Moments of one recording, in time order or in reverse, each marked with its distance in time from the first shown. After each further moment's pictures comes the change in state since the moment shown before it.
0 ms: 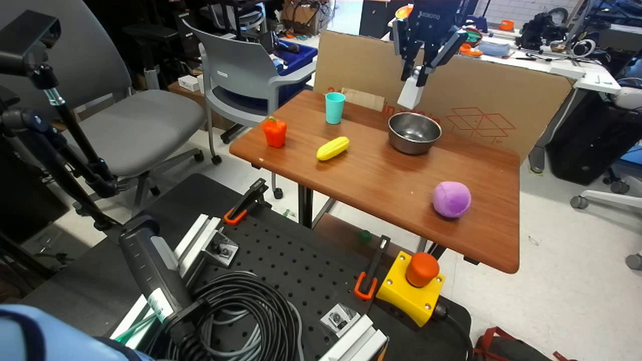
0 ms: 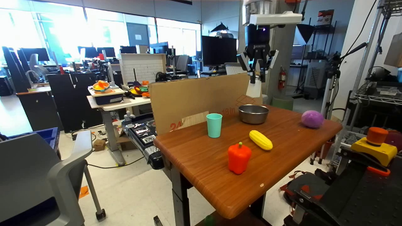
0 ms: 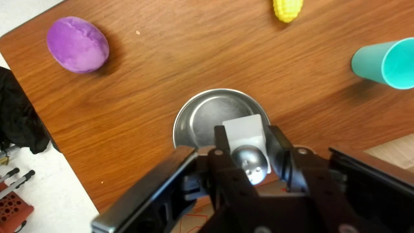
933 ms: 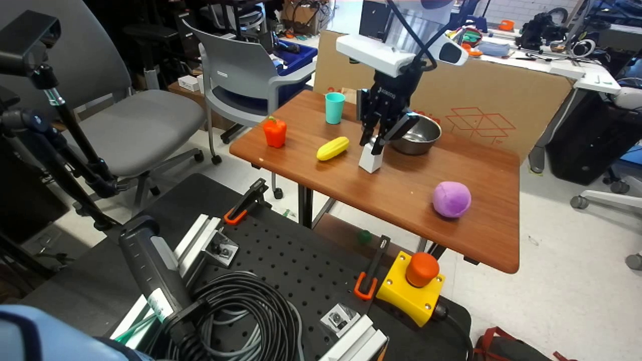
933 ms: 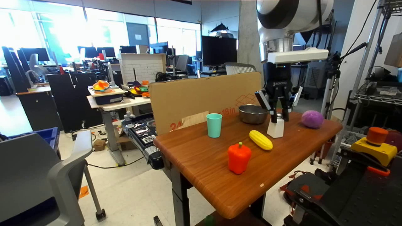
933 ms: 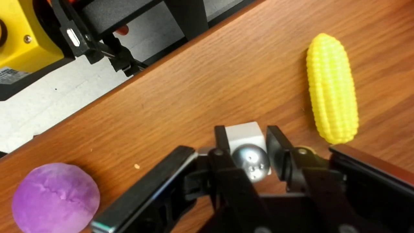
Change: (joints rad) arm -0.014 -0.010 0.019 -0.307 0.084 0.134 0.057
